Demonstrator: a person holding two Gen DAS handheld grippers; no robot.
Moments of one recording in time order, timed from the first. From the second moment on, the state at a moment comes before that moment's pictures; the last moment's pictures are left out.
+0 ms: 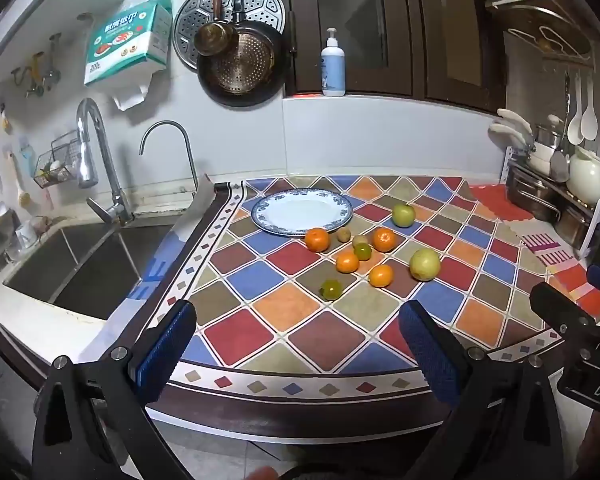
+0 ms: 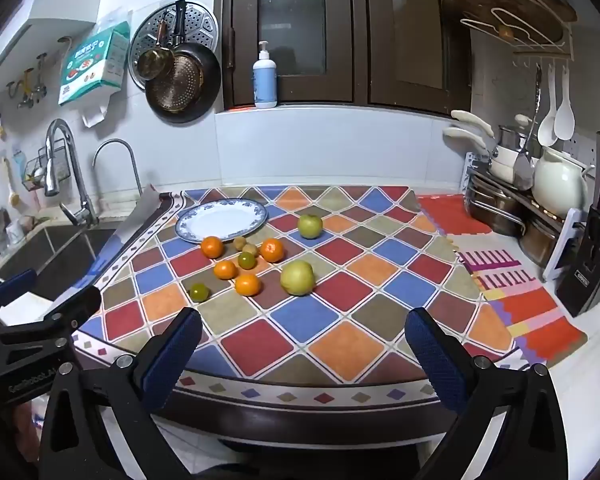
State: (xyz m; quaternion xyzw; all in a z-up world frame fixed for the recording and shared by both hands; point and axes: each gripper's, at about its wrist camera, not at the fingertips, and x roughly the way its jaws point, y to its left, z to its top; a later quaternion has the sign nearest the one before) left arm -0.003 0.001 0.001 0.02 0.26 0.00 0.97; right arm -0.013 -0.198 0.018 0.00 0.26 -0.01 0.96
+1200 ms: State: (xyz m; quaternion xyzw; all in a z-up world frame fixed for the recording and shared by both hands) left arm 0.003 0.003 0.007 0.03 0.27 0.02 0.96; right arm -0.002 -0.193 0.019 -0.01 0.25 0.00 0.97
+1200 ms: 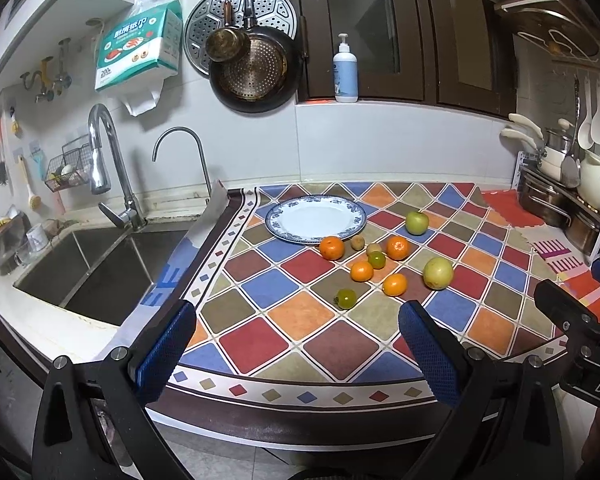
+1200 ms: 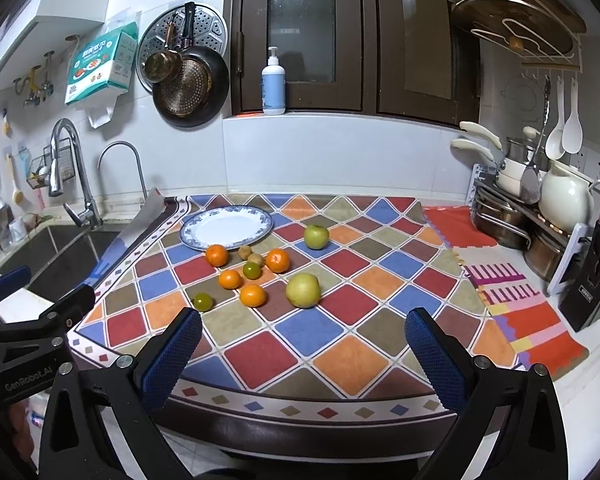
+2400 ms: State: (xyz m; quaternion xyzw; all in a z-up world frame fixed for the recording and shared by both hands) left arm 0.007 0.004 0.008 0.03 0.26 0.02 0.96; right arm 0.004 -0.190 0.020 -0.01 0.25 0.00 0.97
